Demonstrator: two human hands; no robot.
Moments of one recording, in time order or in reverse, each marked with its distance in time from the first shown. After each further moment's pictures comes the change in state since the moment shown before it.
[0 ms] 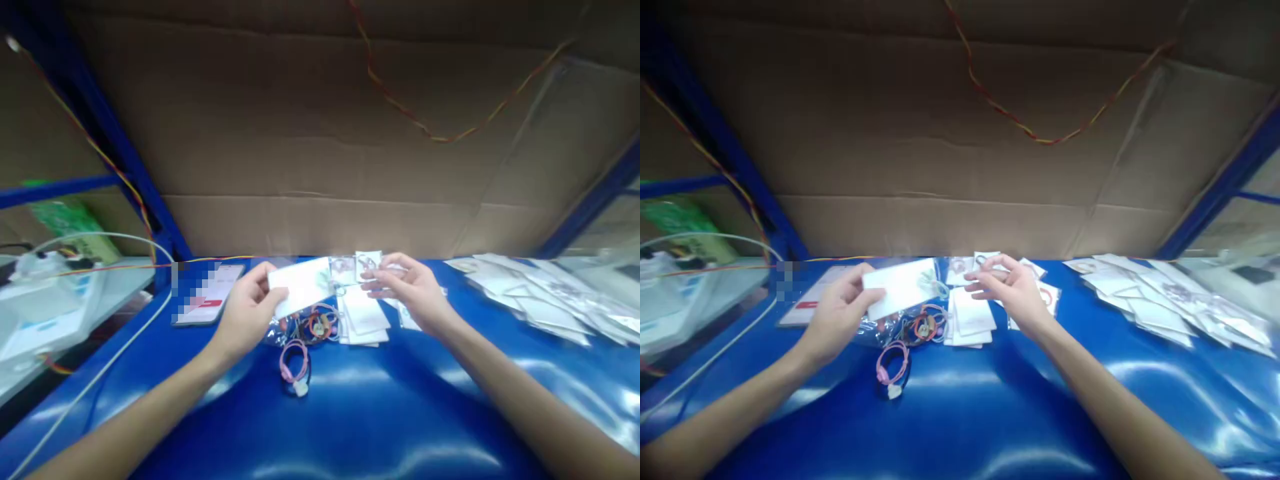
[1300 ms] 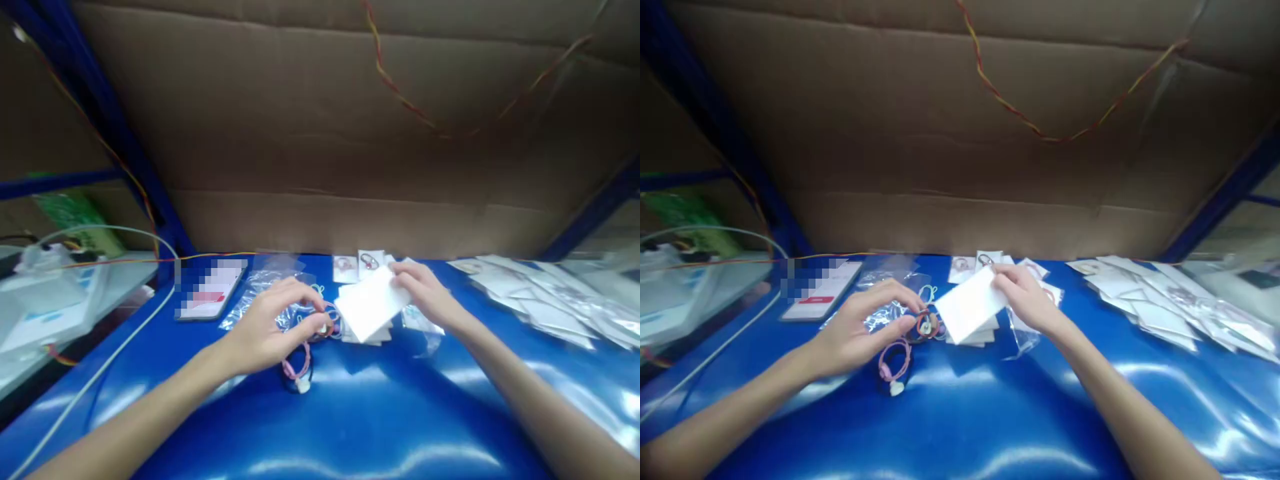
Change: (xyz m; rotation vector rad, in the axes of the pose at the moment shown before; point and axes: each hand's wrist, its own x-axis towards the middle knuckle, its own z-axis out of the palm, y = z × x) left_hand -0.008 0.003 -0.002 0.628 -0.398 0.418; right_hand 0.004 -0.011 -0.017 -0.900 -0.098 -0.130
